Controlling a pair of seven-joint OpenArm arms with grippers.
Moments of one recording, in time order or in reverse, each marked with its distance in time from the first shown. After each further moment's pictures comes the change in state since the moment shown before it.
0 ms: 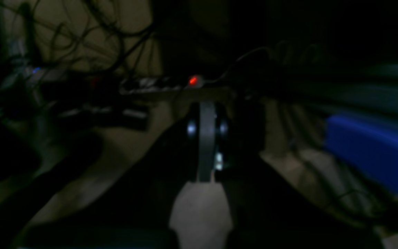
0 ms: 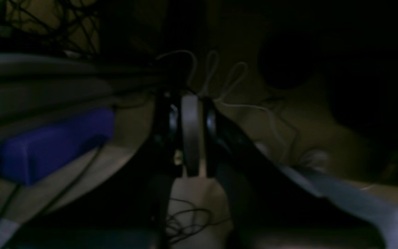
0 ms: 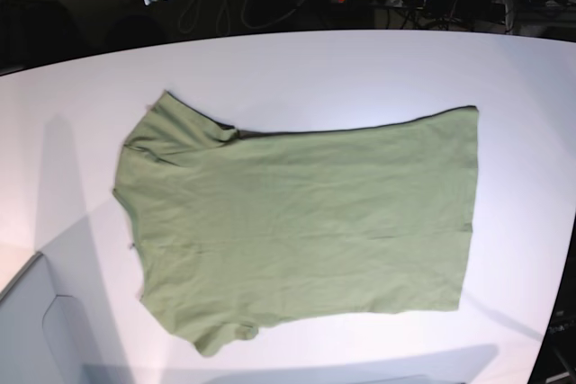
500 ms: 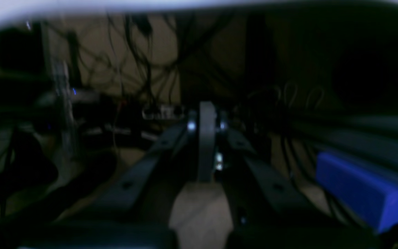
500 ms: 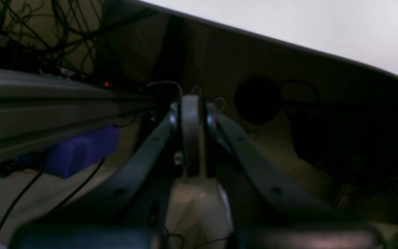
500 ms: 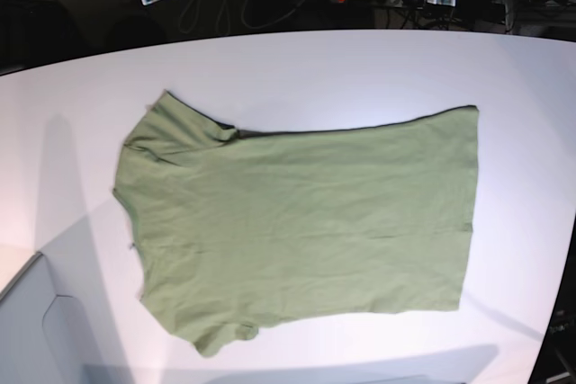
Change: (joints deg) left arm 5.7 3.7 -8.1 15.5 -0.1 -0.7 0.1; right arm -7.4 0.0 -0.1 16.2 -6.1 0.2 0.5
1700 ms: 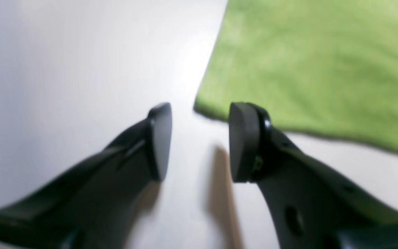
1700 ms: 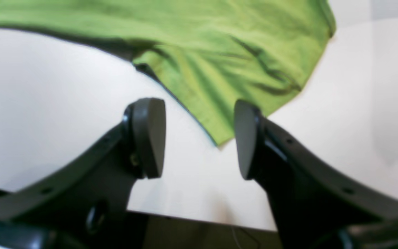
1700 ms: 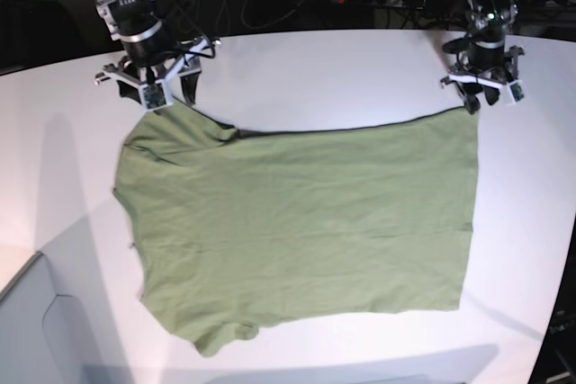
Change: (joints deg) left arm -34.3 0.0 -15.8 -17.5 -12.8 0.1 0.9; right arm 30.5 -5.4 0.1 -0.2 0.0 3.2 -14.5
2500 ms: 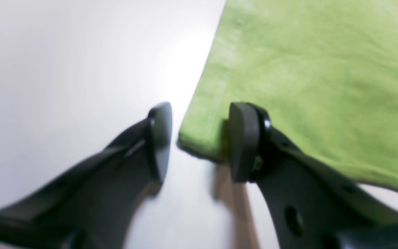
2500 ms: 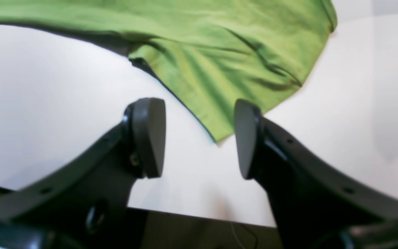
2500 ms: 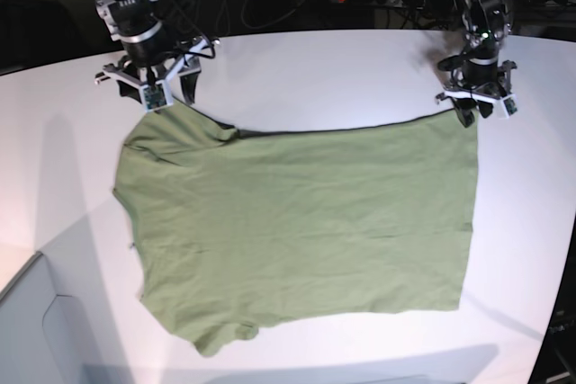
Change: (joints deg) left arm -5.7 -0.5 2.6 -8.6 0.2 0.1 -3.0; right arm 0.3 0.1 0.0 -0.6 0.0 0.0 -0.3
